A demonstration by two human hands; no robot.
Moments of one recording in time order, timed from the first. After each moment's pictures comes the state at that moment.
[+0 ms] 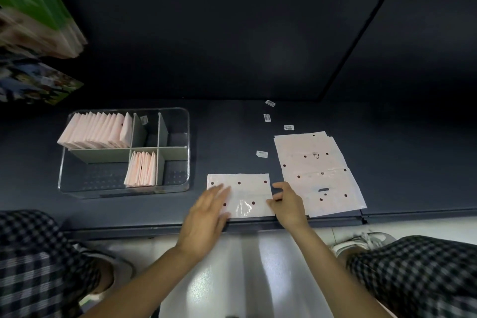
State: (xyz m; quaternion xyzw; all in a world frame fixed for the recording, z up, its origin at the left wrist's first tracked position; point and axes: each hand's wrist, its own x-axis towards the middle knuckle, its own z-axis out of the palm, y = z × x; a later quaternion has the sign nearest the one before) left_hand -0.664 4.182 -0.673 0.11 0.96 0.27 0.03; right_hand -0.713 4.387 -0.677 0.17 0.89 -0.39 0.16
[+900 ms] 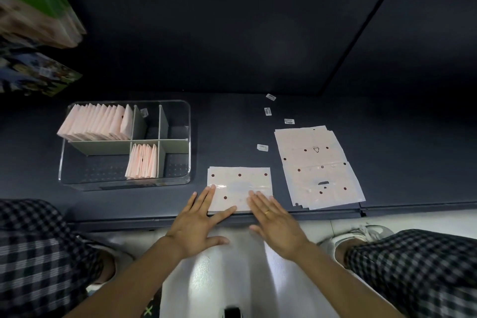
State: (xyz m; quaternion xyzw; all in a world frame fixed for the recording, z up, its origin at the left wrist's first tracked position) left_hand -0.659 4.150 -0.712 0.25 0.95 0.05 0.17; right_hand -0.662 4.392 -0.703 -0.30 0.95 0.00 0.06
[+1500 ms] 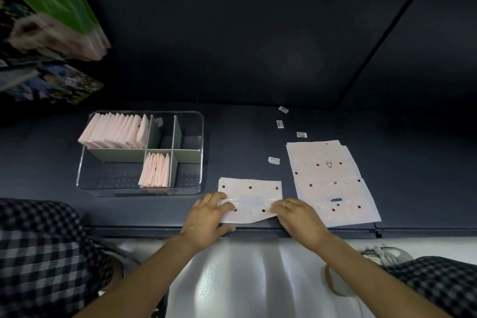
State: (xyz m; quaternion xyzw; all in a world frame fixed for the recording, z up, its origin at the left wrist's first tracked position) left_hand -0.686 4.155 -0.701 0.15 0.97 0.18 0.10; right_hand -0.713 4.410 -0.681 -0.32 0.94 -0.10 0.00
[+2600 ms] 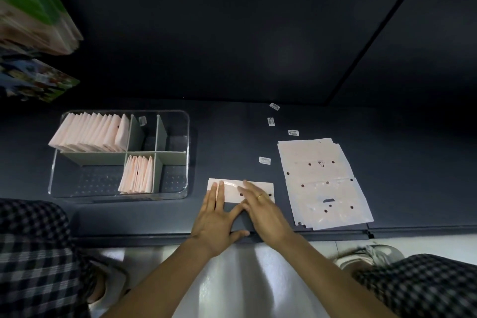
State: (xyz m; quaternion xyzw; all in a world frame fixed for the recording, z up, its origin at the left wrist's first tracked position) left_hand -0.700 4.202 -0.715 0.16 0.97 0.06 0.17; right_hand -0.725 4.358 -0.701 -0.17 0.94 -0.26 0.13
